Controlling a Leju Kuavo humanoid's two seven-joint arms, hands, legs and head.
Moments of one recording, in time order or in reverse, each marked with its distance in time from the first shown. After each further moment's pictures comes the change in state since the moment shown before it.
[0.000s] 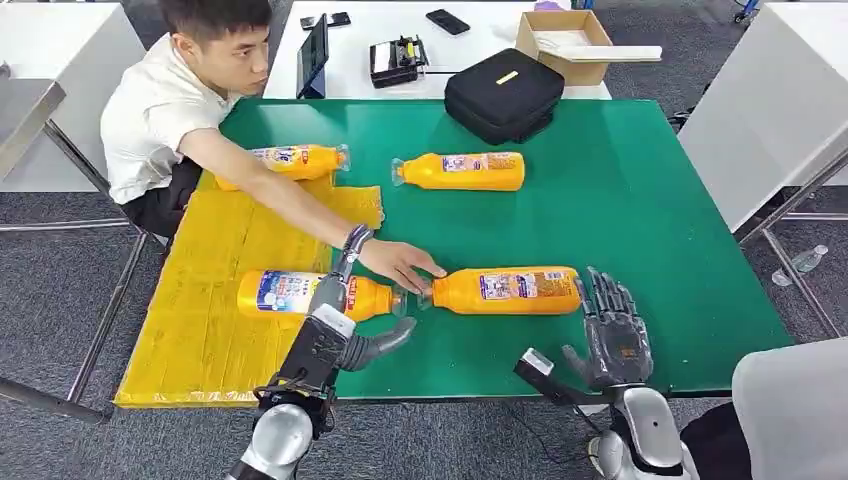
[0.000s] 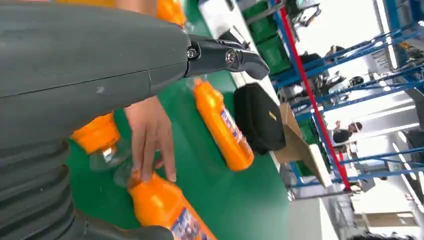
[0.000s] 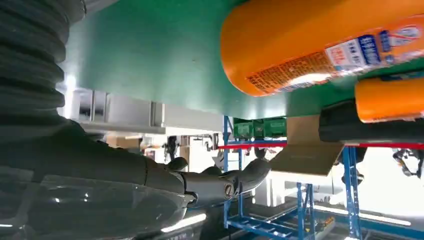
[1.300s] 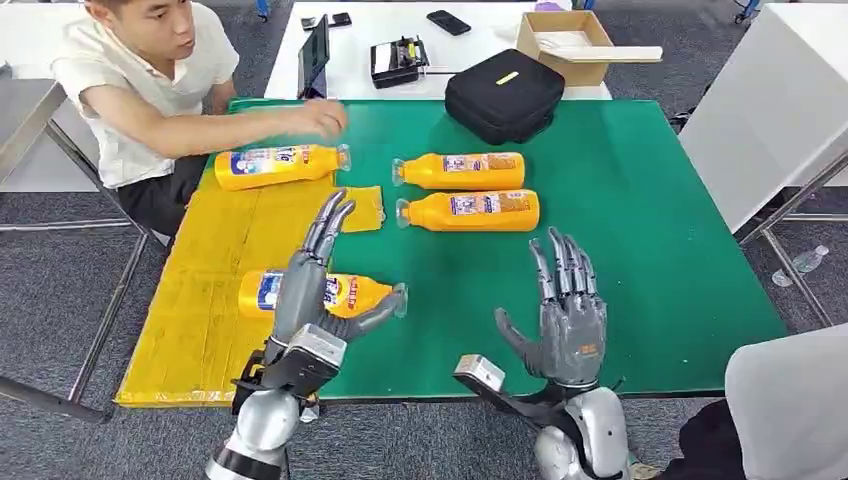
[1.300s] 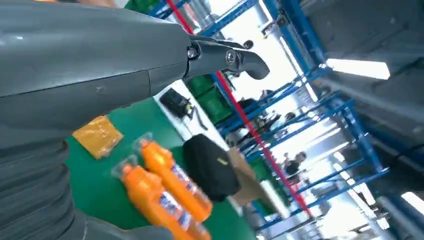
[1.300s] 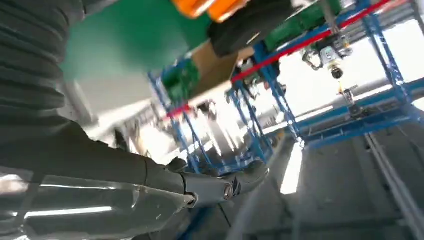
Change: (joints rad) left arm -0.024 0.000 0.085 -0.097 -0.139 -0.033 -0.190; right arm 0.041 0.223 0.145 -0.271 -0.035 -0.186 -0.111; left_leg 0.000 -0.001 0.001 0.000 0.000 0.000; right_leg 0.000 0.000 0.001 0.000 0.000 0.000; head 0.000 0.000
